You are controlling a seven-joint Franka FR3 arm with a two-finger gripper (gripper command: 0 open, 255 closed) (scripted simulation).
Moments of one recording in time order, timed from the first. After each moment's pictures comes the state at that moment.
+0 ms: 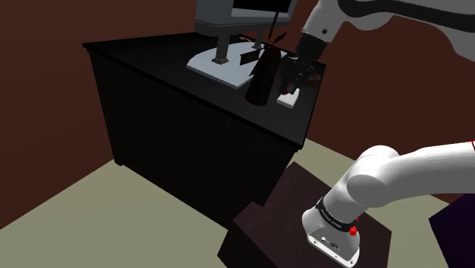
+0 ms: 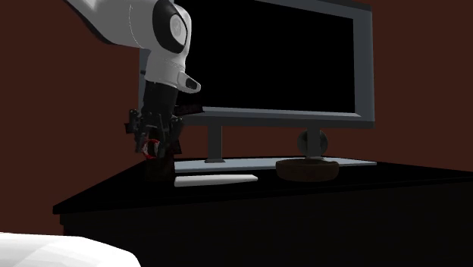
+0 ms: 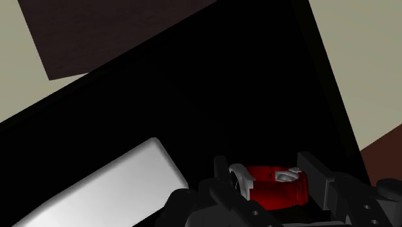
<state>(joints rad) -0.06 -0.70 -0.01 -2.31 0.19 1.63 0.10</state>
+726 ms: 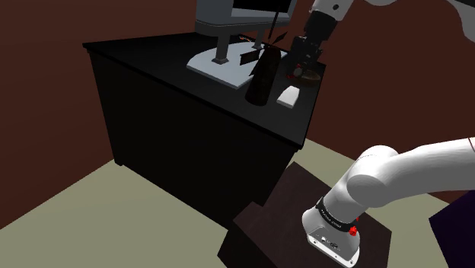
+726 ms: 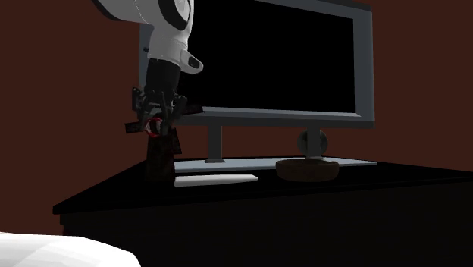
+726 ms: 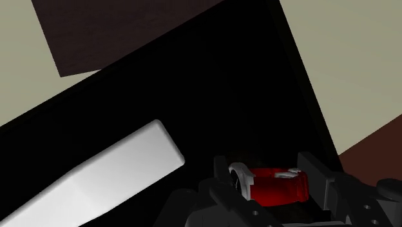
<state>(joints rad) -0.05 -0.65 -0.03 -2.13 0.18 1.50 0.11</state>
